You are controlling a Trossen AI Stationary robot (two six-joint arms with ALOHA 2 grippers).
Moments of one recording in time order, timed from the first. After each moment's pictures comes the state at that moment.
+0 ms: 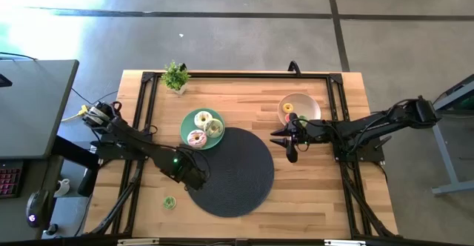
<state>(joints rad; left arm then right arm) -0.52 1.61 1.13 -1.15 -0.13 -1.80 0.09 1.08 0.33 0.43 0.15 0.29</state>
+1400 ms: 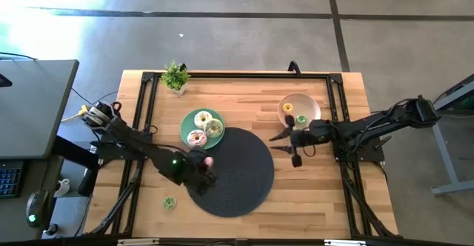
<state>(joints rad) -0.53 1.61 1.19 -0.86 -0.46 -1.50 0.10 1.08 0.33 0.52 -0.01 -0.14</state>
